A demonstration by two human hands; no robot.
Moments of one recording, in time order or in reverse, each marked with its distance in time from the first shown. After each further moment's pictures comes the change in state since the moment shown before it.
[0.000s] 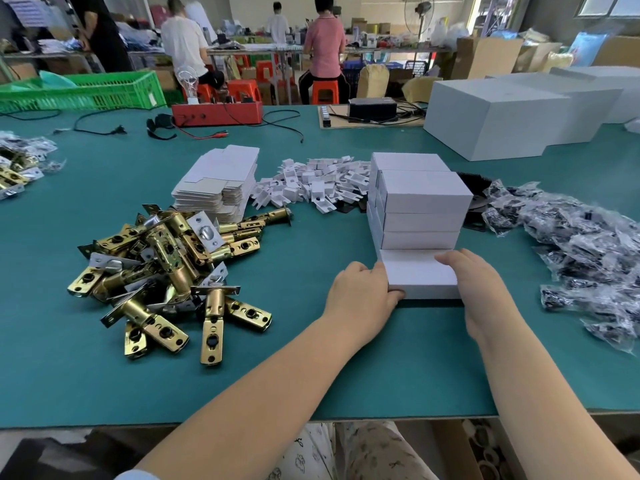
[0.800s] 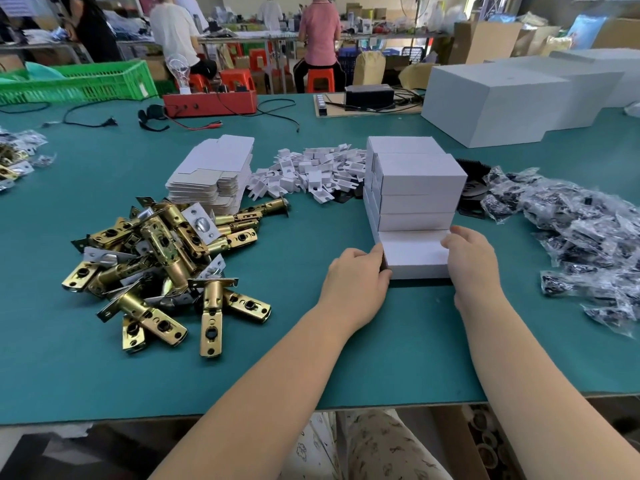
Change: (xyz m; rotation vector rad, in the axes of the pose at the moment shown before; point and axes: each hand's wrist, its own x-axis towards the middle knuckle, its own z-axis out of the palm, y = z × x) left_hand 0.004 -0.013 0.005 -0.152 -0.034 -0.032; right_hand 0.020 0.005 0.011 -0.023 0.171 -0.115
